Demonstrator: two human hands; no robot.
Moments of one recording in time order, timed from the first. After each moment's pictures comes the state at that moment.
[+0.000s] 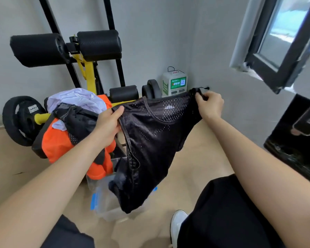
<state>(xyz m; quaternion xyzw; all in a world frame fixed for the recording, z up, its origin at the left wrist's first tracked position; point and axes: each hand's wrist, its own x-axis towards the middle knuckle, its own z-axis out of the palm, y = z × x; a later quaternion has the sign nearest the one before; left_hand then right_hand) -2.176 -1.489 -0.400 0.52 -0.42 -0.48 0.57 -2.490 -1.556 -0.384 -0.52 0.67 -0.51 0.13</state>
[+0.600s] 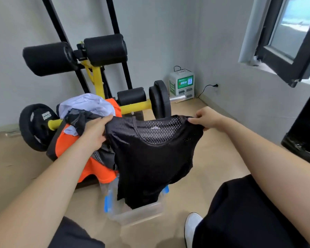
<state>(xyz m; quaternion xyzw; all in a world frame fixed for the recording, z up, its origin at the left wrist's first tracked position) -2.110 -1.495 -0.398 0.61 -0.30 -0.45 0.58 -2.486 -1.559 -0.409 -0.70 0.60 -0.22 0.33</state>
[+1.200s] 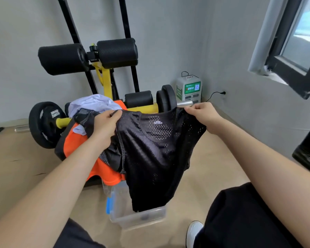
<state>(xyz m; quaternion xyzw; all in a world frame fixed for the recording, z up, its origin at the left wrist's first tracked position) -2.115 -1.493 -0.390 0.60 -0.40 -0.34 0.60 -2.433 -1.561 -0.384 -0.60 0.54 -0.43 0.40</state>
